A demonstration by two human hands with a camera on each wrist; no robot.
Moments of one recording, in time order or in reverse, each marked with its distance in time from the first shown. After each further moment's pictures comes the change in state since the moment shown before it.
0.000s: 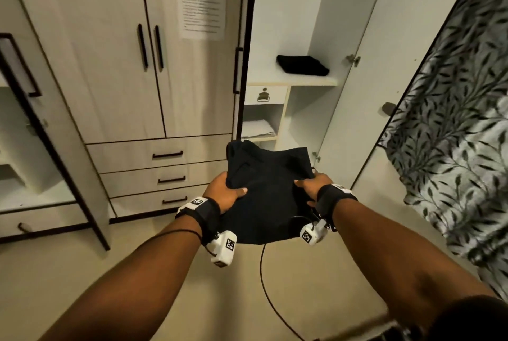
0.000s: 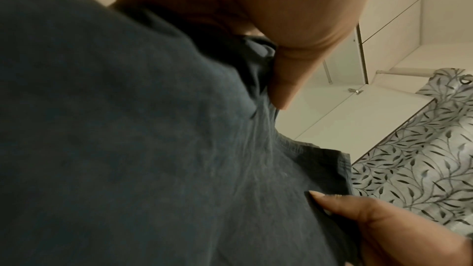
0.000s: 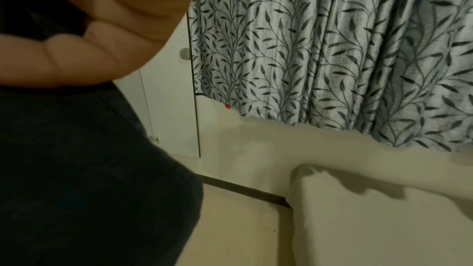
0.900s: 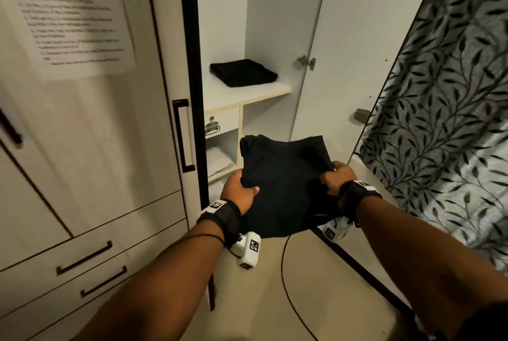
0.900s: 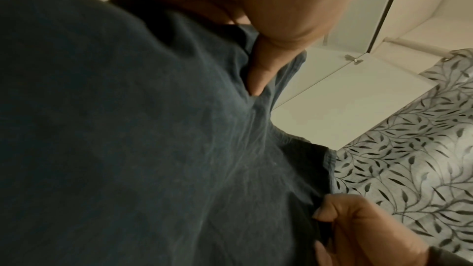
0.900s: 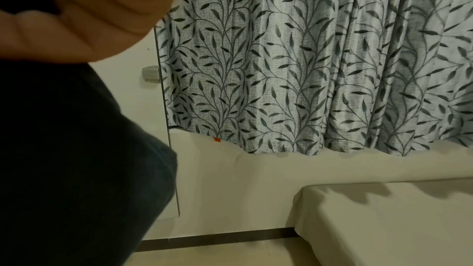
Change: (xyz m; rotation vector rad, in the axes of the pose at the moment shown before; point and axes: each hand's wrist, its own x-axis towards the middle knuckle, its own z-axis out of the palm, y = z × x) left_hand 0.412 0.097 0.064 -0.019 -0.261 0.208; right_hand 0.290 -0.140 -0.054 -0.014 0.407 0.011
